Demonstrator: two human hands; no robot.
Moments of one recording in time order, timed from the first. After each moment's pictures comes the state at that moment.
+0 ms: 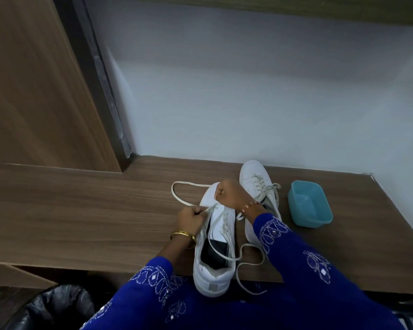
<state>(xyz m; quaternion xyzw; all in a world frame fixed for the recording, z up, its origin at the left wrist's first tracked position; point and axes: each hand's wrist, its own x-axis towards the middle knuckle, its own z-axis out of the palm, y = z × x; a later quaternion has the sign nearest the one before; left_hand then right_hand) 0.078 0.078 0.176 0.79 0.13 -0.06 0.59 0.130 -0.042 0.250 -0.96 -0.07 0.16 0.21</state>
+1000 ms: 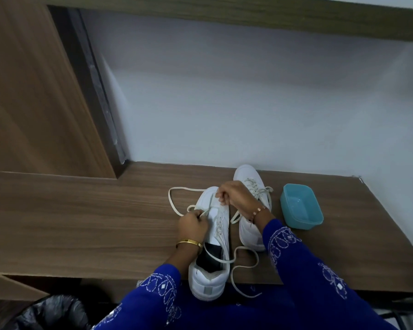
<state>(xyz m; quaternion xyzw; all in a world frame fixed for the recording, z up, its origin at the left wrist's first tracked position) 0.066 0.056 0.193 0.89 0.10 0.02 0.44 0.116 -0.068 0.259 -0.76 0.03 0.15 0.63</state>
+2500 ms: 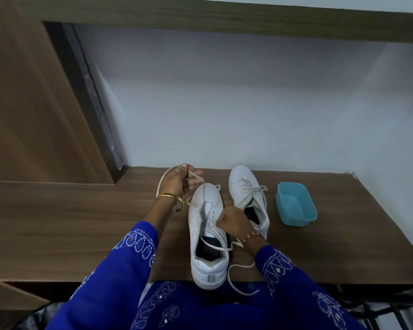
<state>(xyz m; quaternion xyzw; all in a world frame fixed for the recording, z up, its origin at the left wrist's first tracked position) 0.119 0.083 0.270 0.57 0.08 -0.04 0.82 0.083 -0.077 0.206 -0.96 -0.02 0.12 0.26</state>
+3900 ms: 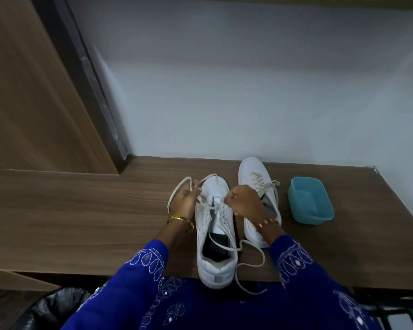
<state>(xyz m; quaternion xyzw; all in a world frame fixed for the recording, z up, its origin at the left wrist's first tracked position) 0.115 0.078 0.189 0.62 0.16 -0.03 0.77 0.105 -0.079 0.239 -0.92 0.00 0.07 0.38</state>
